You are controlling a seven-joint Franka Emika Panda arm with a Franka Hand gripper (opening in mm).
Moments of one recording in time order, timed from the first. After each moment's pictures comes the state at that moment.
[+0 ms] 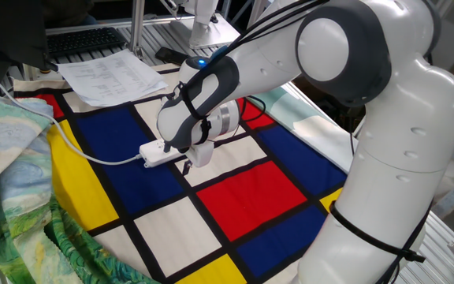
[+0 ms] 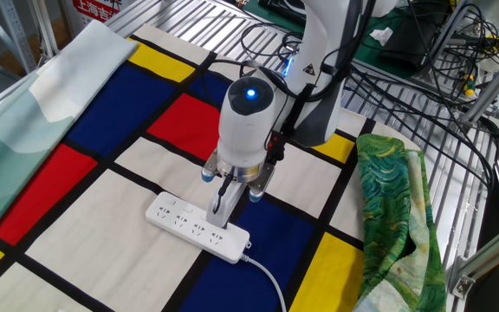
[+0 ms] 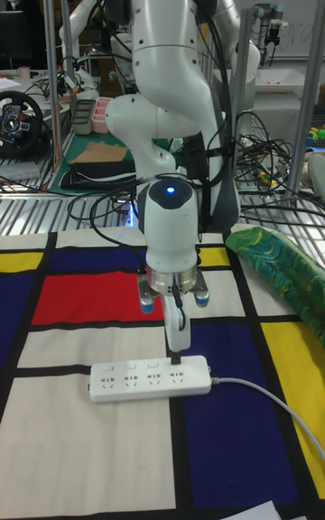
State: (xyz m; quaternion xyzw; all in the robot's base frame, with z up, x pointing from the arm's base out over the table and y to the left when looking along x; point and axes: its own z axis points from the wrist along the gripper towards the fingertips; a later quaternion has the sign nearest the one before) arm 0.492 0.035 0.084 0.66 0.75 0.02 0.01
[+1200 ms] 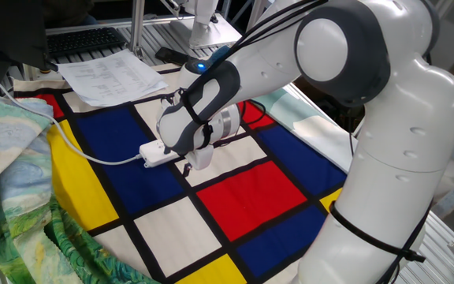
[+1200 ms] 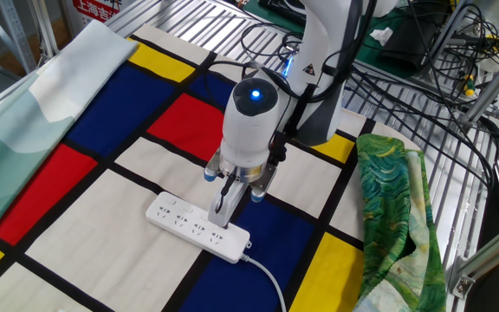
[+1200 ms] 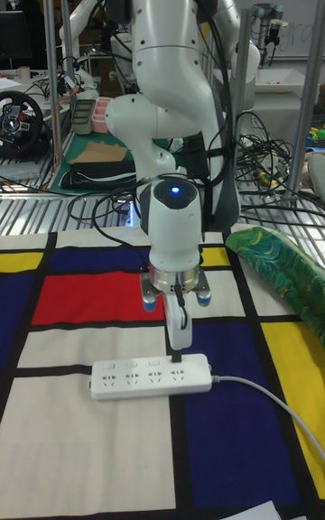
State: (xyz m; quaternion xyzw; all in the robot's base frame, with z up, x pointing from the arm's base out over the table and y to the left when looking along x) arm 0.485 0.038 0.081 0.66 0.75 0.01 0.01
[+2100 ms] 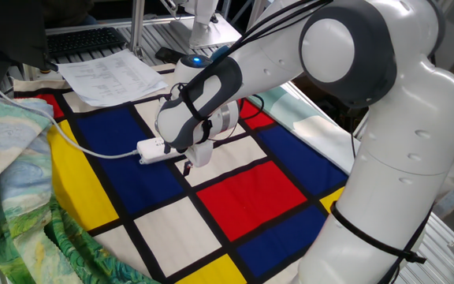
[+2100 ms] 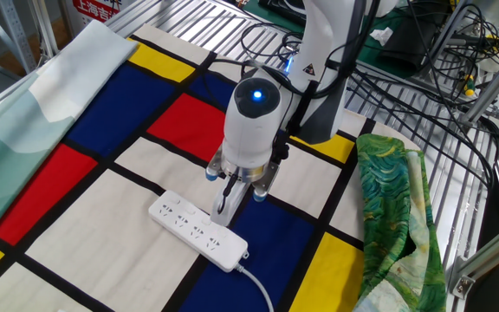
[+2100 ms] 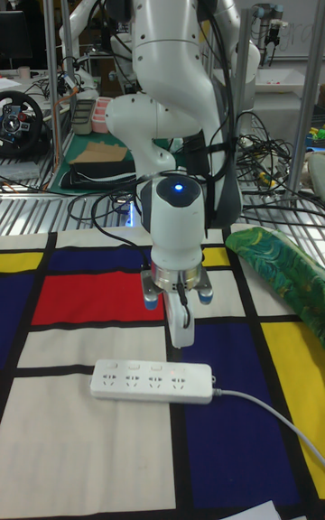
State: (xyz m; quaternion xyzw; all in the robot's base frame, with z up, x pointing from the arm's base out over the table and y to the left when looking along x) arm 0.486 0.039 0.089 0.66 0.75 0.00 0.01
